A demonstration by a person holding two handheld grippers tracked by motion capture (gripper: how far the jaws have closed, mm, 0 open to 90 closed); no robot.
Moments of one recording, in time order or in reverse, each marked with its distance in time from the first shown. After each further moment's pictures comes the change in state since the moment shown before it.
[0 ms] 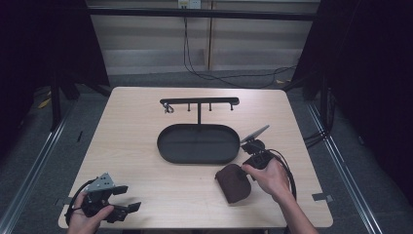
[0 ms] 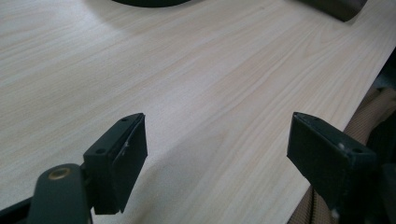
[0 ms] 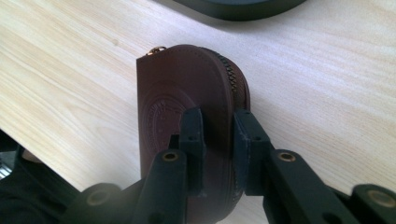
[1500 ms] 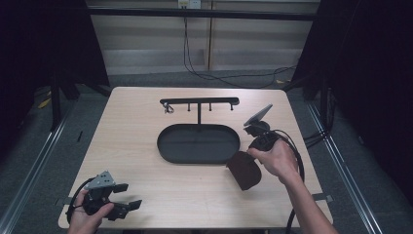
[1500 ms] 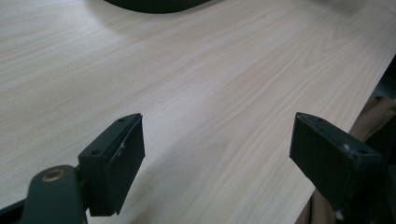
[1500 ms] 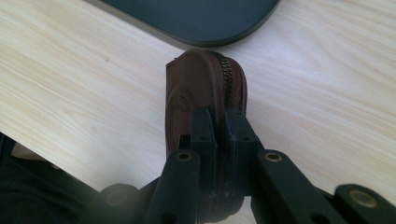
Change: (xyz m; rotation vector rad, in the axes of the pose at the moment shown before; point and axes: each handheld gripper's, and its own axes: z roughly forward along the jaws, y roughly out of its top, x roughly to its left) left arm 0.004 0.003 0.003 -0.006 -0.005 -0.021; right arm 0.004 0.031 -0.053 0.052 -0.121 -0.009
